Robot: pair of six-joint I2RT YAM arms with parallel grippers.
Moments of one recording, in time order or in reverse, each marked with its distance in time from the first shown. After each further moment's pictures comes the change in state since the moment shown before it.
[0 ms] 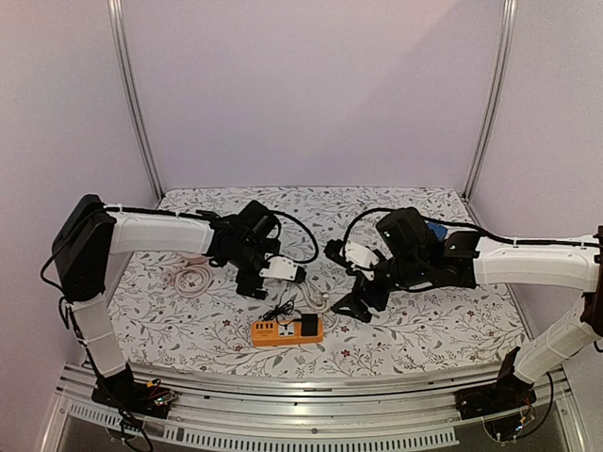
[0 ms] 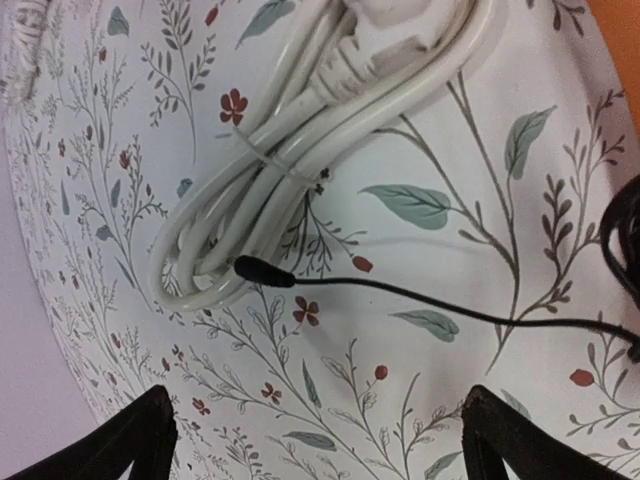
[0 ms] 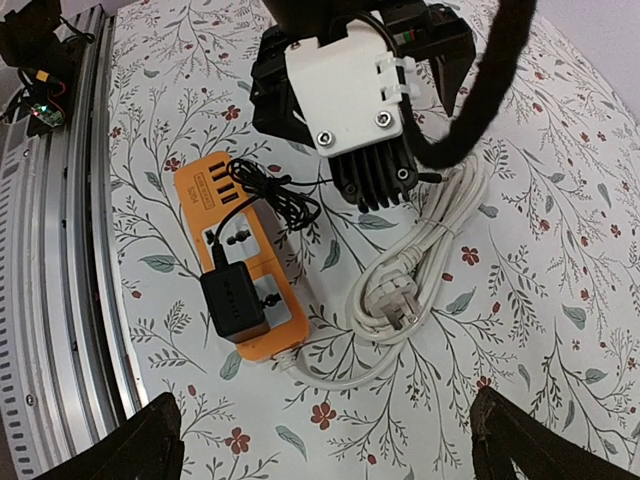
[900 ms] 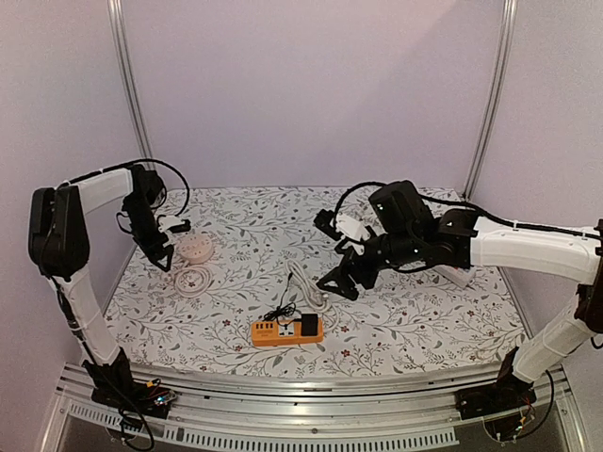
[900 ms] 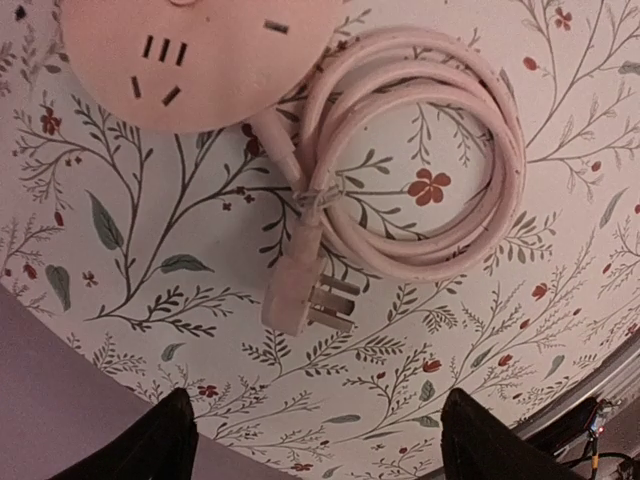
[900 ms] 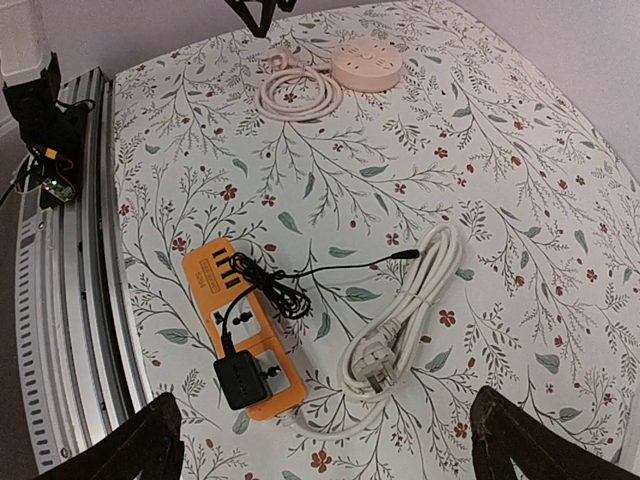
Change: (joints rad) left arm 0.763 0.023 0.301 -0.772 0.100 -0.386; right arm 0.001 0.045 0.185 -0.050 -0.005 0.063
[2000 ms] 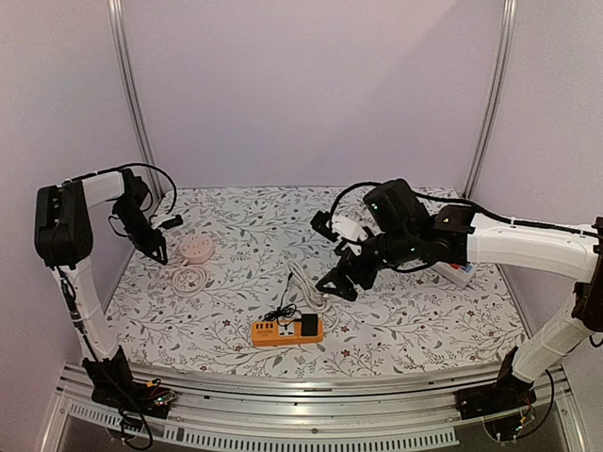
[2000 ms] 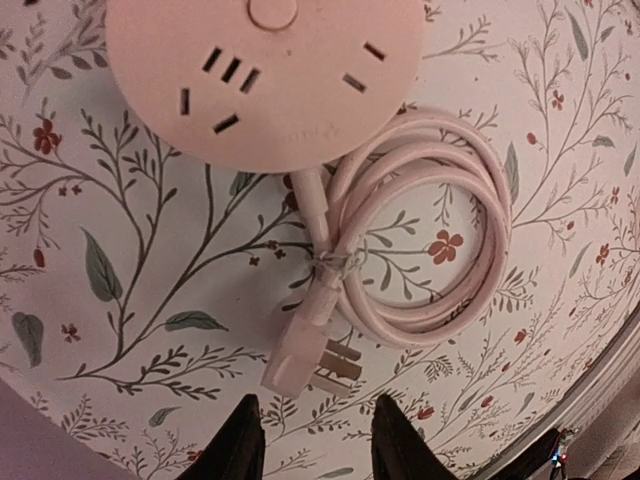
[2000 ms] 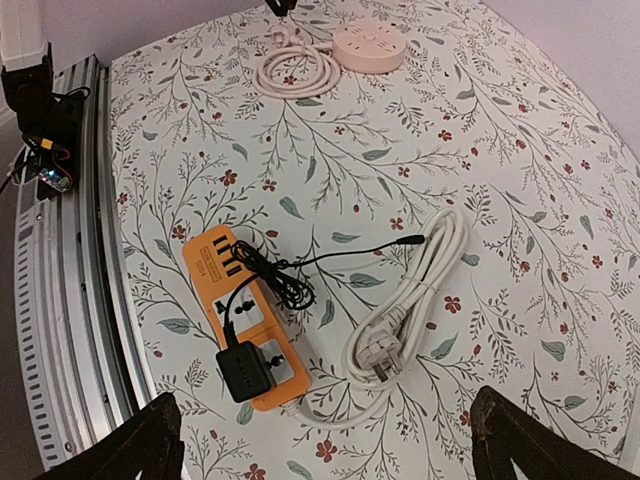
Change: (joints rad) left arm 0.134 0.134 0.046 0.004 0.235 0.029; right arm 0.015 0.030 0.046 -0.072 0.018 0.012
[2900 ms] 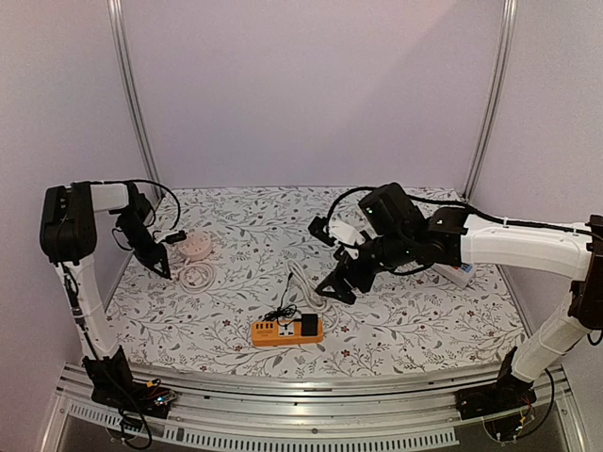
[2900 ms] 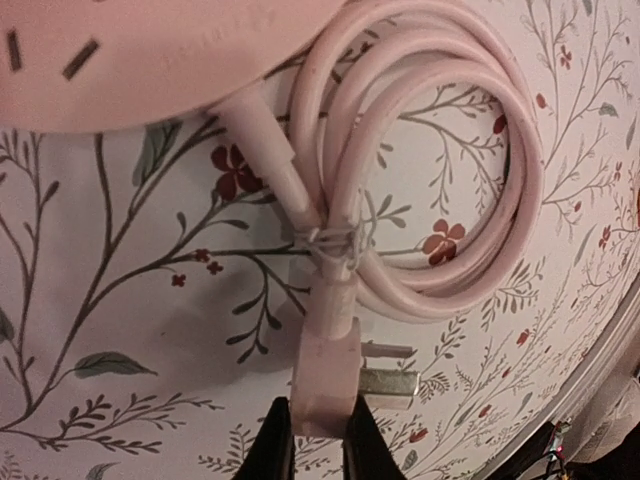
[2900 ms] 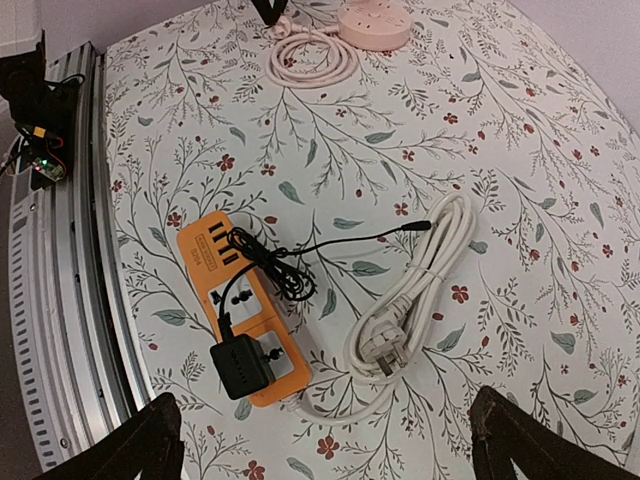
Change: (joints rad) left arm 0.022 0.072 -0.054 0.009 0.055 0.045; right arm 0.000 0.029 0.000 -0.008 0.000 0.000
